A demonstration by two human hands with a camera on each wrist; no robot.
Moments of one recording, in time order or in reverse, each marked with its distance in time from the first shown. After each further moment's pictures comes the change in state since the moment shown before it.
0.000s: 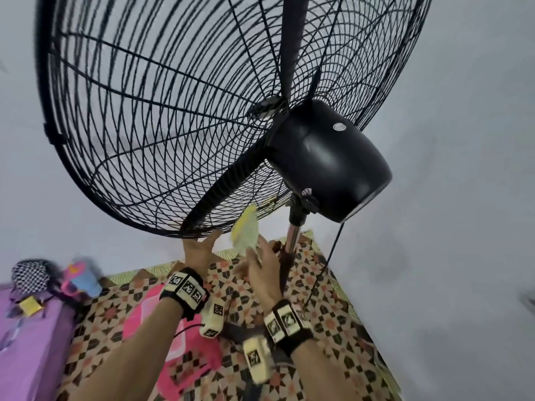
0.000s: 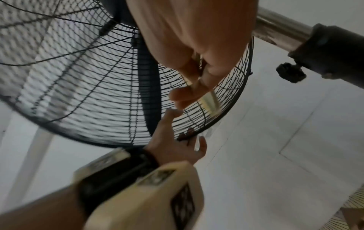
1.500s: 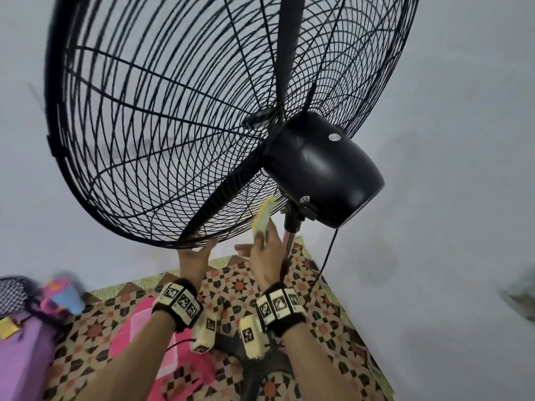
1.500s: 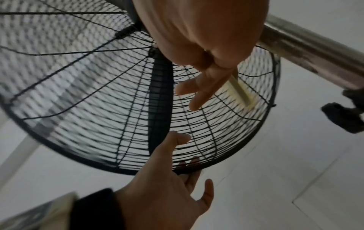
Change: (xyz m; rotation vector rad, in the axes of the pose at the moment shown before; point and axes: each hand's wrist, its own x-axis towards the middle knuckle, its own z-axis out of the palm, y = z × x) left_hand 0.023 -0.021 -0.011 0.123 0.017 0.029; right_hand 0.022 -0.045 0.006 0.008 0.192 -0.001
